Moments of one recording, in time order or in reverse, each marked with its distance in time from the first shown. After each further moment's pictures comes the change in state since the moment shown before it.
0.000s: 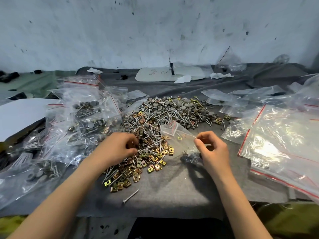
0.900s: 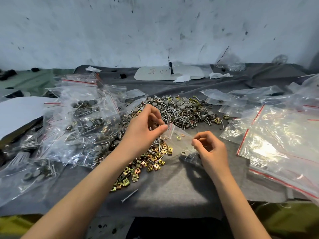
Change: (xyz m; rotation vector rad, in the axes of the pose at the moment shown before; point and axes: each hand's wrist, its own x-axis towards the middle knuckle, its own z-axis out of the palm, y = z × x) left_hand 0.007 0.071 -0.013 -0.682 0.356 0.163; right_hand -0.001 0.001 0.001 0.058 -0.037 0.034
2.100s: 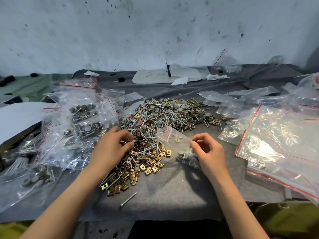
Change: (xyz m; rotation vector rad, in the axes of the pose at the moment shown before) left_hand -0.021 -0.057 -0.033 0.497 -0.005 -0.161; right_hand -0.001 -0.004 -0.002 -0.030 -0.010 0.016
